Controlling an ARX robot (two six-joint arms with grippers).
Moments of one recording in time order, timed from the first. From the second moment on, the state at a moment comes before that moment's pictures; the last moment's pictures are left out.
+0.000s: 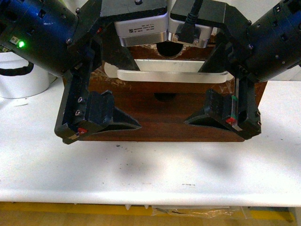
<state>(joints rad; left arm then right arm) -0.33 1.64 1.18 -0.39 0.46 1.19 0.34 1.70 1.26 -0.42 -0.36 -0.97</state>
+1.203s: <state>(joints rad) -0.22 0.81 0.38 0.33 0.55 0.49 0.26 0.89 0.41 0.17 -0.44 -0.61</state>
